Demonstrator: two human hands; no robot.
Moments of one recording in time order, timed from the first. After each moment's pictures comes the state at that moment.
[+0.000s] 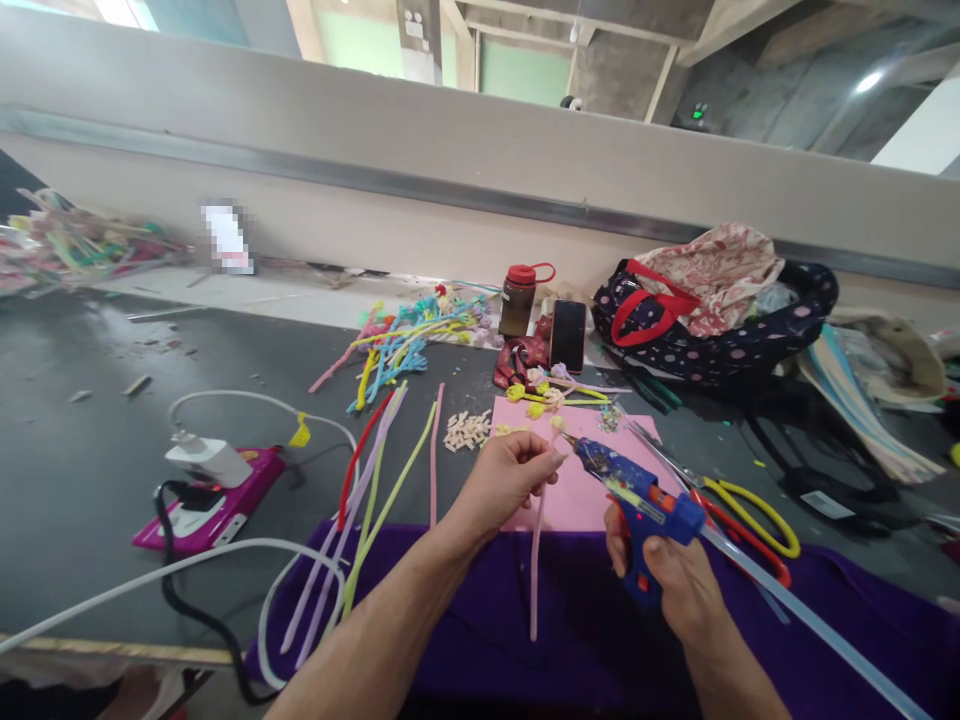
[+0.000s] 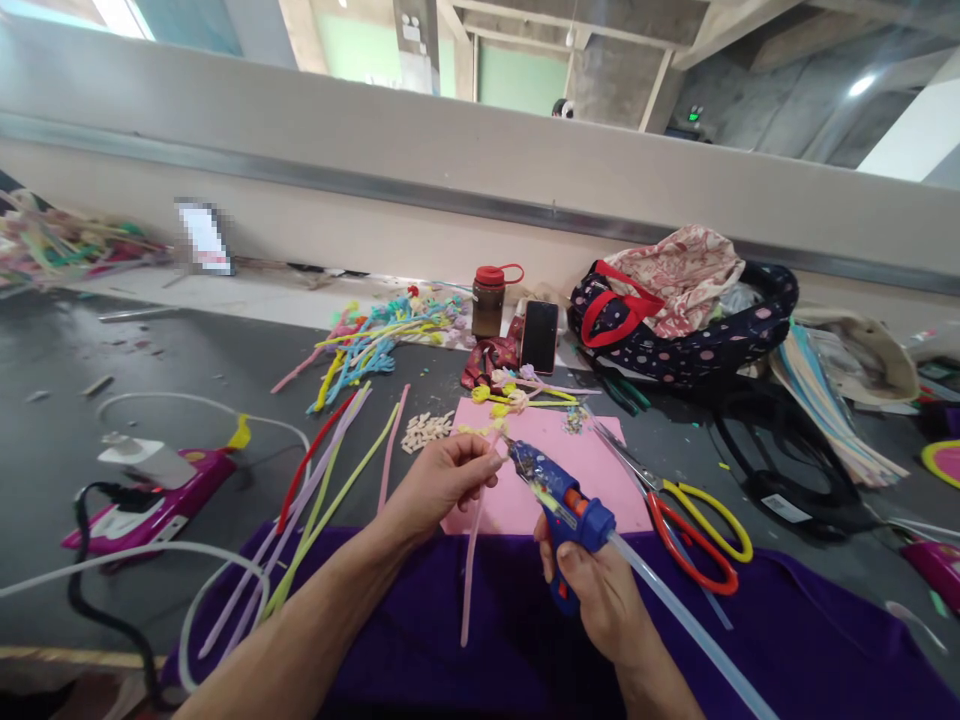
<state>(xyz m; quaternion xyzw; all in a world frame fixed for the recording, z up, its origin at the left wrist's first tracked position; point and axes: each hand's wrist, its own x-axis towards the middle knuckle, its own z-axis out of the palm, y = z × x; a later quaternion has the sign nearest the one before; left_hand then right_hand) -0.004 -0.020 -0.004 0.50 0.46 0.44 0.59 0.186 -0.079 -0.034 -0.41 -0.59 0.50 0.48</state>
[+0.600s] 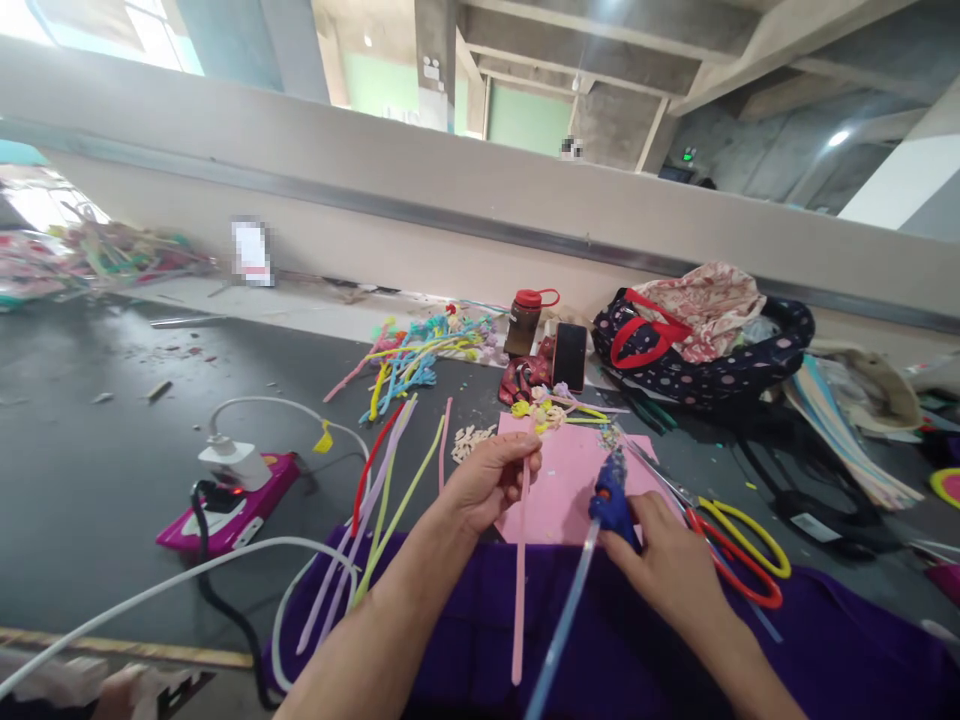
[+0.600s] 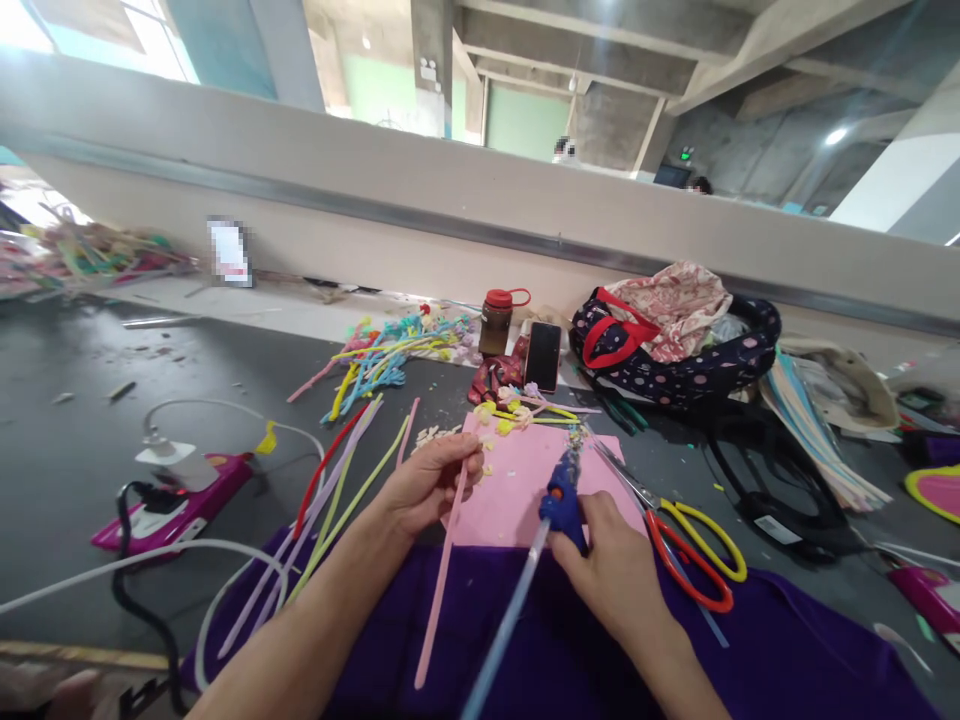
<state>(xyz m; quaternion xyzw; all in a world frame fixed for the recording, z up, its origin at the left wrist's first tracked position) -0.032 -0.010 0.004 0.30 0.31 0.47 0.77 0.201 -0.056 -0.024 -0.58 -0.78 0.05 0.22</state>
